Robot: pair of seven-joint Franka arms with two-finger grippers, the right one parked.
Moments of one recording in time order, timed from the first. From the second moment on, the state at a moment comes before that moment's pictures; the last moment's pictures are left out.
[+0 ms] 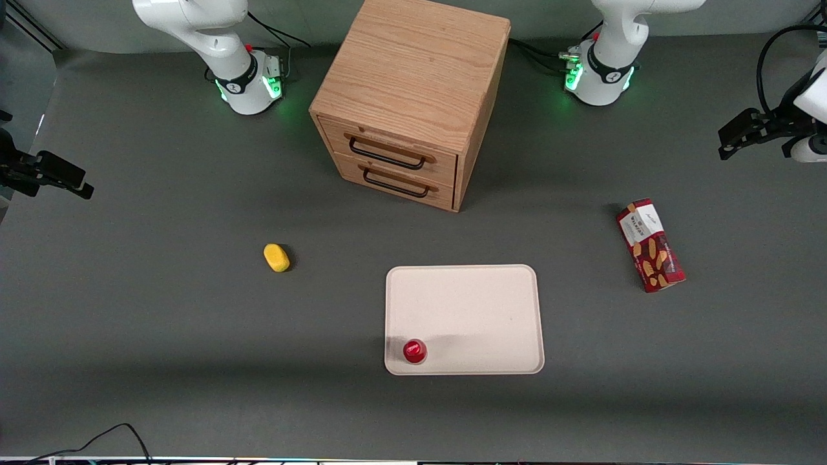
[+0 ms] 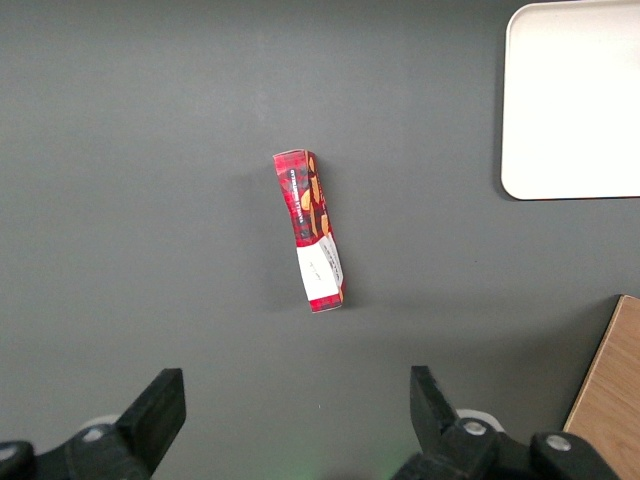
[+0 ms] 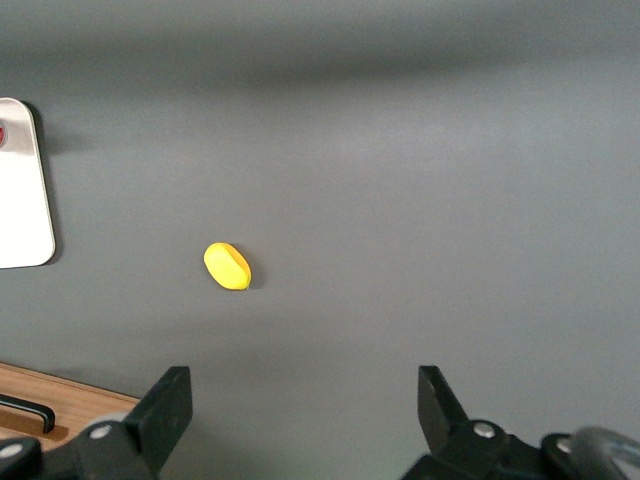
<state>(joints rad) -0.08 -0.17 0.06 -1.77 0.06 1.60 -0.02</state>
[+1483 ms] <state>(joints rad) -0.07 0.13 0.14 -2.23 -0.17 2.36 0.12</state>
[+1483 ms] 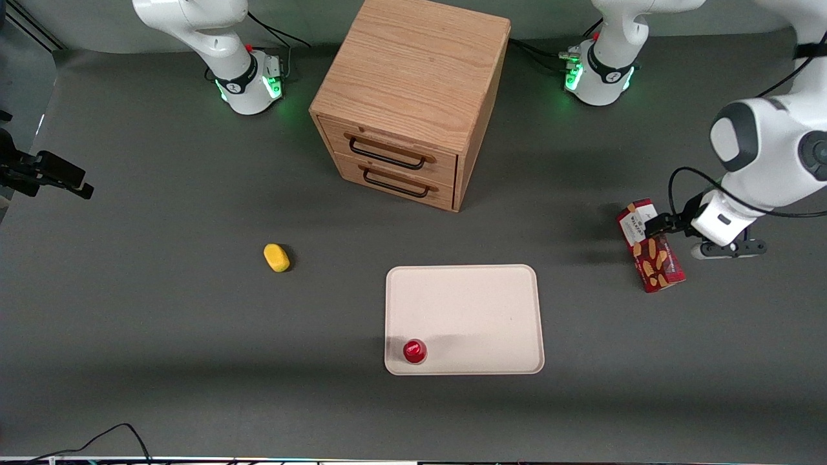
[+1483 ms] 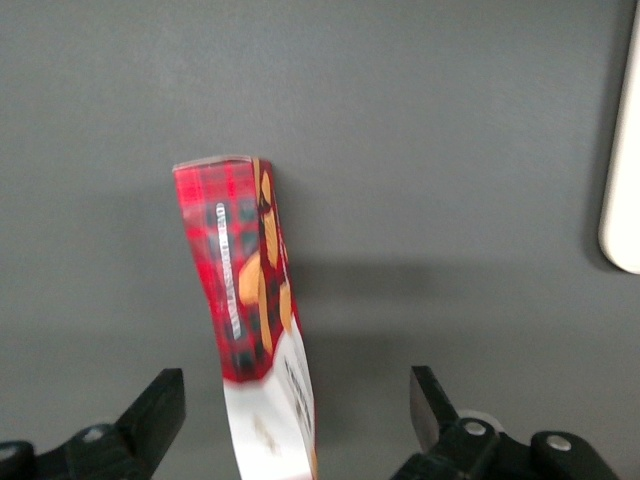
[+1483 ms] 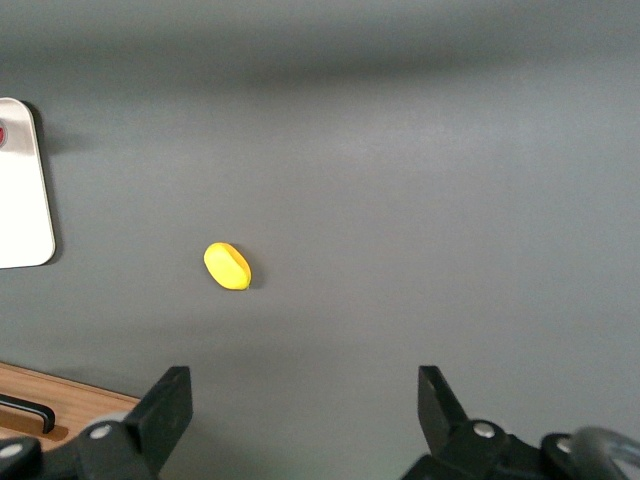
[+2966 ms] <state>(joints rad) -0.08 0.15 0.15 -2.05 -0.26 2.10 0.18</state>
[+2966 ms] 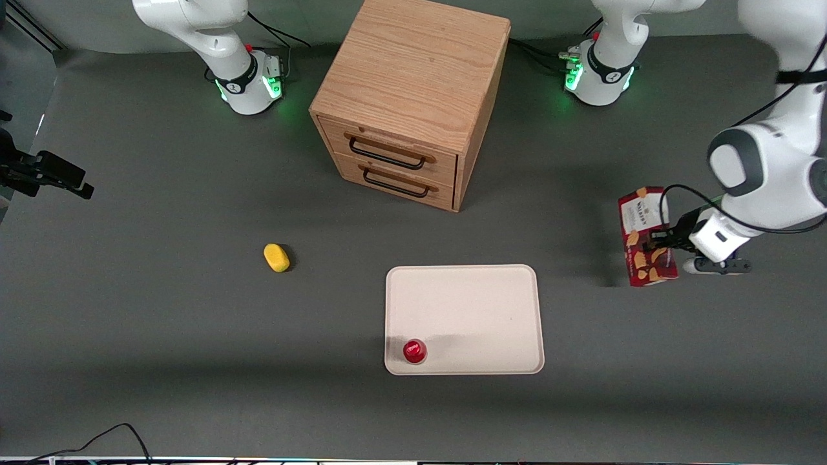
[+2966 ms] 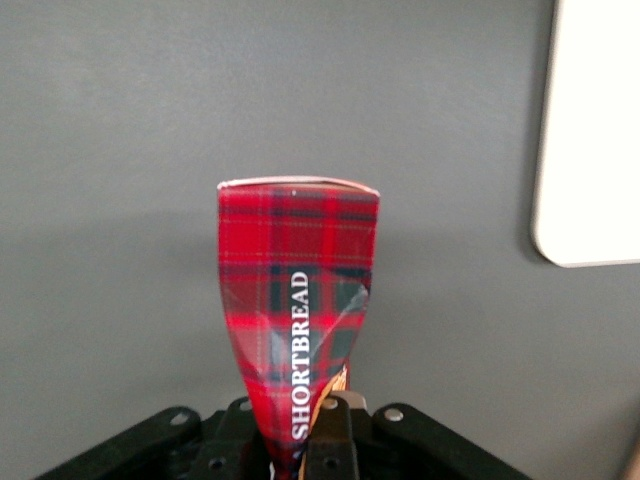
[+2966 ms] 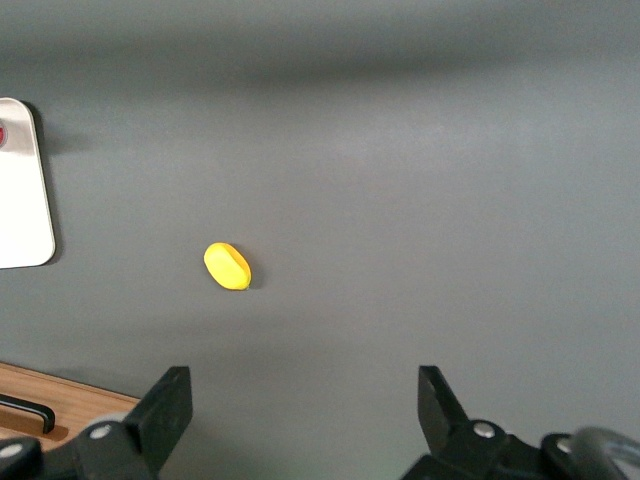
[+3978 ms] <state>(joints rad) -0.21 0.46 -0.20 -1.37 0.01 1.81 -0.57</state>
